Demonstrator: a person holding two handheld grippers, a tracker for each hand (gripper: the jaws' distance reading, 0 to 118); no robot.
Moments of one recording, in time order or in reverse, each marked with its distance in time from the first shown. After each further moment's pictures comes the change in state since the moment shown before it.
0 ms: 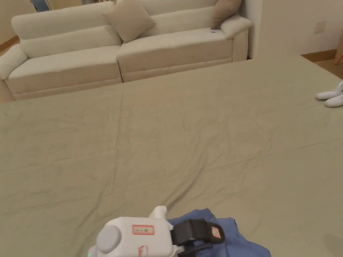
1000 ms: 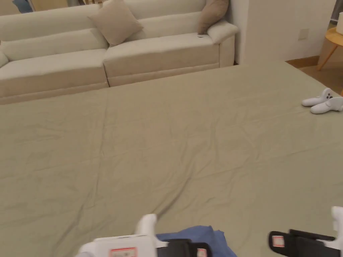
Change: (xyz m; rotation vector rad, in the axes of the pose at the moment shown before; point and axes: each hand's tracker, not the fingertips) left arm 0.013 0.006 0.023 0.067 -0.057 -0.220; right arm -0.037 -0.006 -0.101 -0.252 0.383 -0.068
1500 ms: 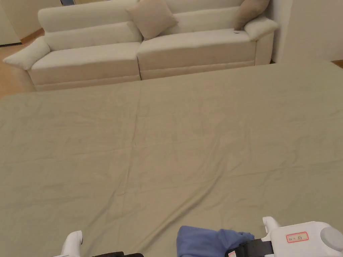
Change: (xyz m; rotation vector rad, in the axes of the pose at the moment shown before) left arm -0.055 -0.028 0.118 0.154 0.154 0.126; right arm 0.058 0.006 -0.165 -0.435 0.104 -0.180
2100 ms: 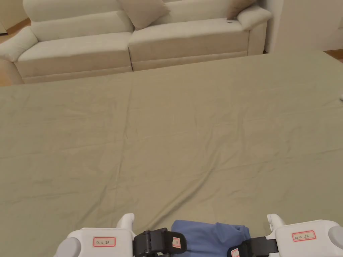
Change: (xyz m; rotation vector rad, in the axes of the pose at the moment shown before) left arm -0.026 0.024 -0.121 -0.206 -0.052 0.056; right arm 0.016 -0.012 0.016 0.026 0.021 -0.087
